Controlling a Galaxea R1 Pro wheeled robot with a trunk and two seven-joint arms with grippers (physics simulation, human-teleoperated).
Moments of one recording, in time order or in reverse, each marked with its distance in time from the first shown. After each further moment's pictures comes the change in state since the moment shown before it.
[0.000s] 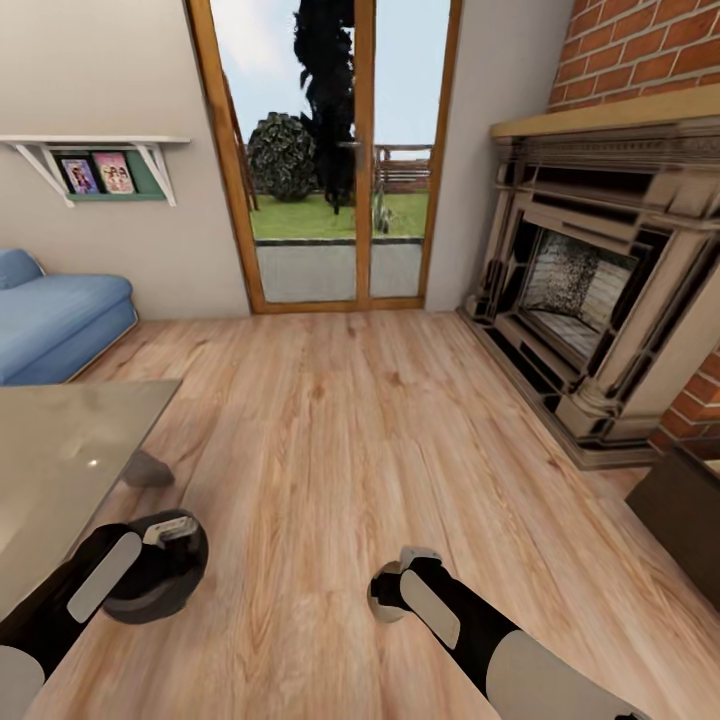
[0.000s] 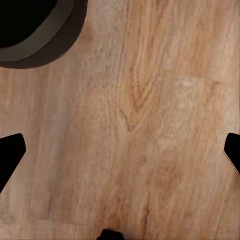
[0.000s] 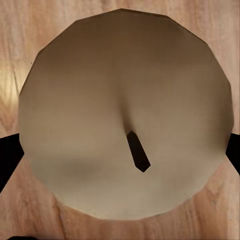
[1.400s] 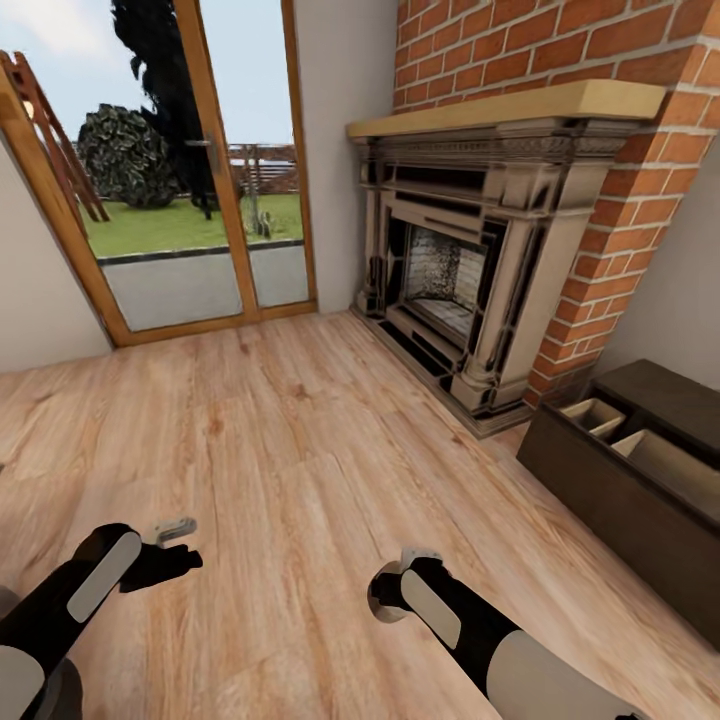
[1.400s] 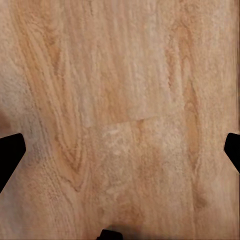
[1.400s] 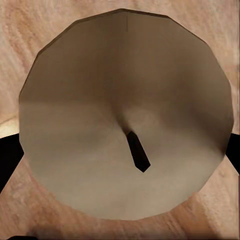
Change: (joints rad) left arm 0.000 0.001 0.001 0.001 0.001 0.000 -0.001; right arm 0.000 -0.002 -0.002 0.001 -0.005 0.001 0.000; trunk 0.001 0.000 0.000
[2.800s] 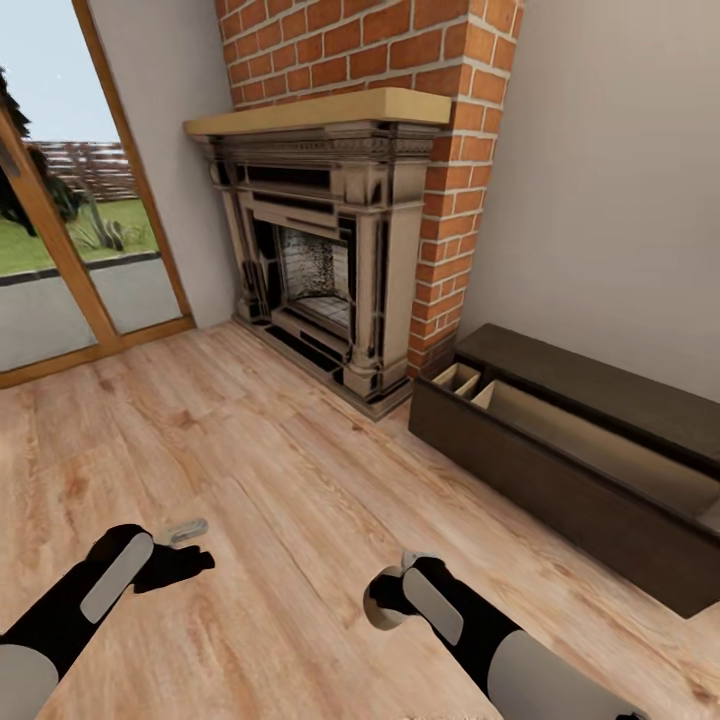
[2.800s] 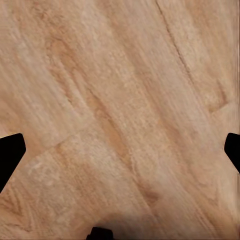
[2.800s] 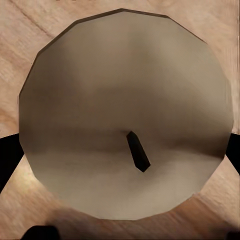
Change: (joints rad) left arm 0.000 -0.035 -0.009 0.000 0.000 0.001 -0.001; right arm 0.000 -0.002 -0.007 0.007 -0.080 0.005 0.001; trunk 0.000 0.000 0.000
